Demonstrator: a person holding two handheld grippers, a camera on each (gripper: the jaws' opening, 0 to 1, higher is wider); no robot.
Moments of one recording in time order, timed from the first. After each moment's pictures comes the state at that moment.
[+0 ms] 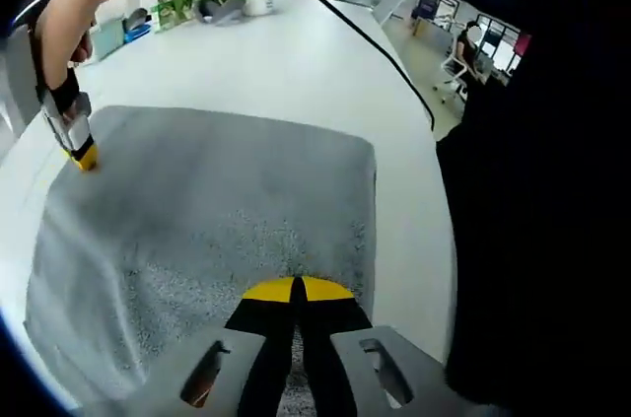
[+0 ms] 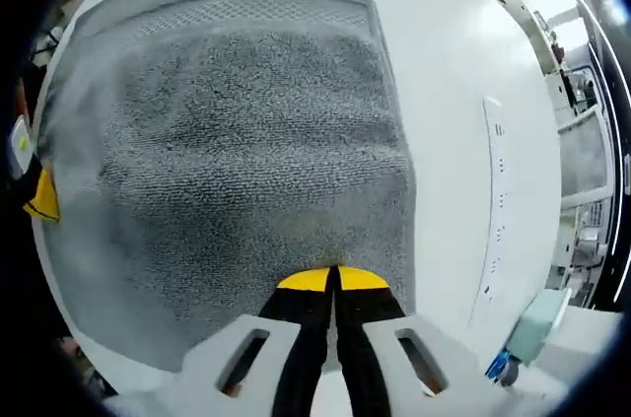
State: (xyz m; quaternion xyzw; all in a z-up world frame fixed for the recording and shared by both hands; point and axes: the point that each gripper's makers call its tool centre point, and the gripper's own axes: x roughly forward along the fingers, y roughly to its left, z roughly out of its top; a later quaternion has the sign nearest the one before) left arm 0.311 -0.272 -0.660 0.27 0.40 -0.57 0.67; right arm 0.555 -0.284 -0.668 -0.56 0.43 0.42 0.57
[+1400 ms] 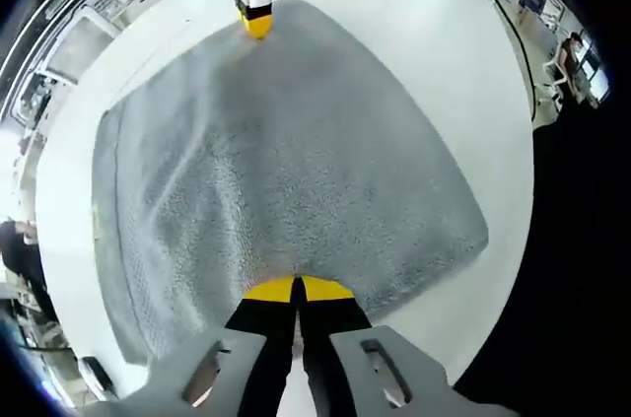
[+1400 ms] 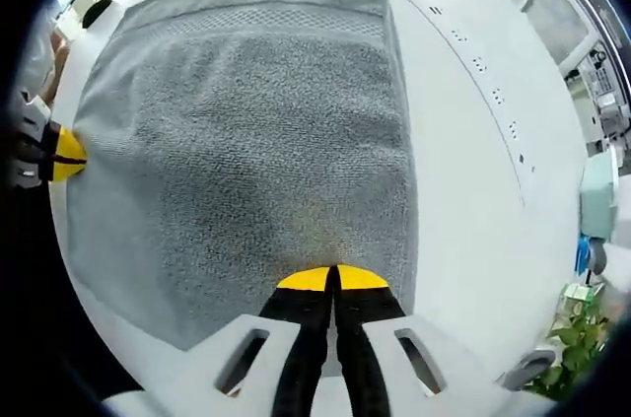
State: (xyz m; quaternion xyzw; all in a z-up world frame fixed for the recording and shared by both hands) left arm 0.356 -0.174 -0.662 0.32 0.49 -0.35 0.73; right arm 0.530 -0.351 -0.666 -0.38 0.54 0.35 0.66
